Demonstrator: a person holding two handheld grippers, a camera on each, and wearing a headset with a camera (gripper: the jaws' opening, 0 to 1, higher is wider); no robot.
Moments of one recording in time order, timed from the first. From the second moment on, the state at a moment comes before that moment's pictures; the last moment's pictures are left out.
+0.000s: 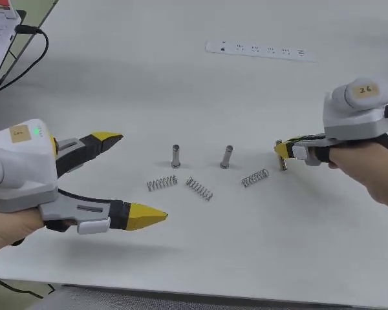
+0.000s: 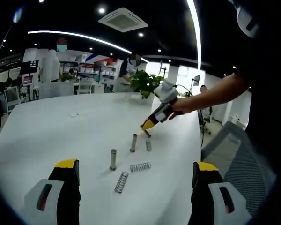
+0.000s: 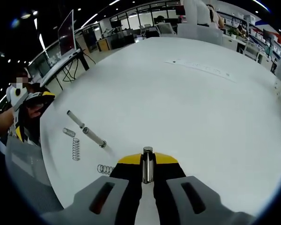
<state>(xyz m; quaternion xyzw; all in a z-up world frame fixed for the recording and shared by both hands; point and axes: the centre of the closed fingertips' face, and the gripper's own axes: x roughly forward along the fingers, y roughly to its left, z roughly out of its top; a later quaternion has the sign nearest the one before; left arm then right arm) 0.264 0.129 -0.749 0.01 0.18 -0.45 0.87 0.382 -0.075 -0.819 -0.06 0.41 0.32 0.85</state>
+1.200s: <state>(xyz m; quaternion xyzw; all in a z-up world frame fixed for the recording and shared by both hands) 0.265 0.128 -0.748 0.01 0.17 -0.45 0.87 0.369 -0.078 -0.809 -0.08 0.35 0.33 0.87</state>
